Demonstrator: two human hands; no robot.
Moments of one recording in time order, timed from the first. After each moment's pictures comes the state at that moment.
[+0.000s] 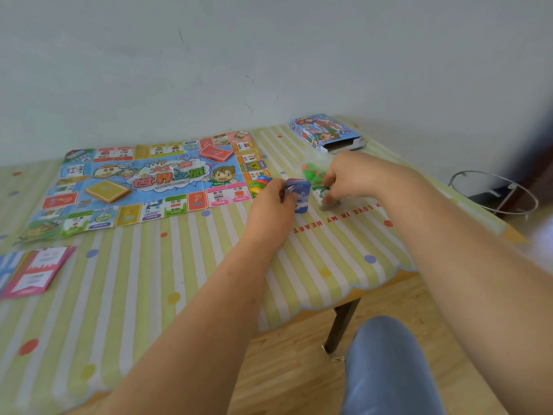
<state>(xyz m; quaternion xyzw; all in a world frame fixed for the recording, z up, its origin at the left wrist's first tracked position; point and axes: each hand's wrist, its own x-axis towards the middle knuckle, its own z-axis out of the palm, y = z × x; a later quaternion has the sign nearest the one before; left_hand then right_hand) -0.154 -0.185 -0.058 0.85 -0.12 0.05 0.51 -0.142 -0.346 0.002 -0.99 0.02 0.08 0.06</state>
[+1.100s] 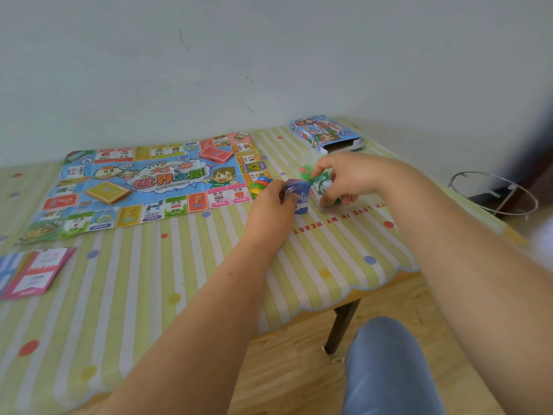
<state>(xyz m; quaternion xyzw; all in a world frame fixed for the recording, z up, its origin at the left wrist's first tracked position) -0.151 -0.185 -0.060 0.85 -0.13 0.05 0.51 -0.139 -0.351 0.004 -0.97 0.00 0.11 0.20</state>
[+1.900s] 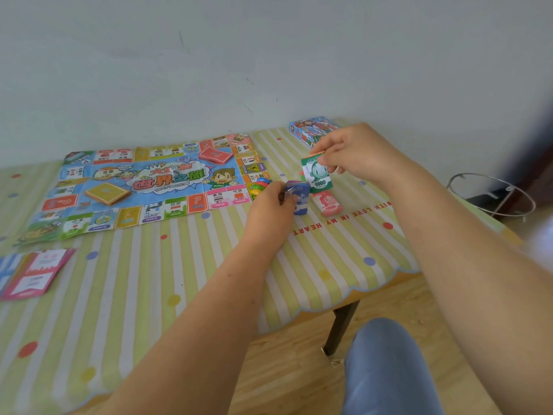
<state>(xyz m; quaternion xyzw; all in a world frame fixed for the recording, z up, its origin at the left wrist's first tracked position) -0.155 -0.184 -0.058 0.84 -0.12 0.04 0.52 -0.148 -0.348 0.020 -0.92 0.02 -0.08 0.39</state>
